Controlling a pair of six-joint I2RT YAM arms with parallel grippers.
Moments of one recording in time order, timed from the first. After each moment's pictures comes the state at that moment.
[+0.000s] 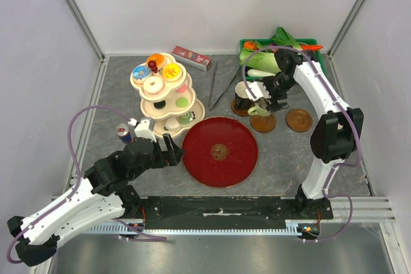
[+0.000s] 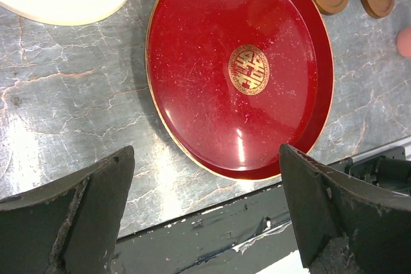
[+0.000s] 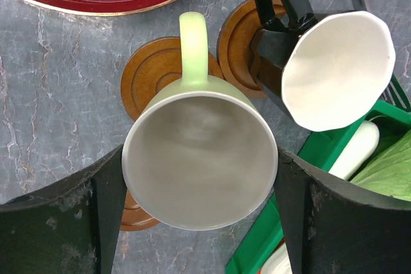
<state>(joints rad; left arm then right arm) -0.90 0.55 0.66 -0.73 -0.32 -0.84 0.18 1.85 1.76 -1.35 -0.46 -1.82</state>
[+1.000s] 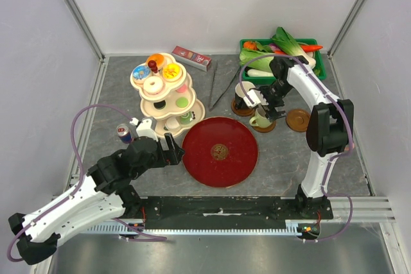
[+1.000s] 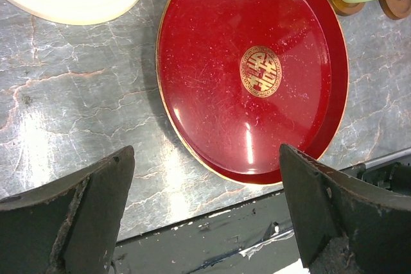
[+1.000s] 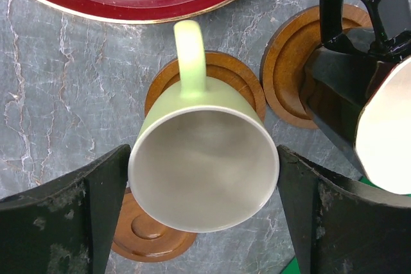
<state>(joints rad) -0.90 0.59 0.66 -0.73 -0.34 -0.84 0.19 1.94 1.68 -1.34 -0.45 -1.85</state>
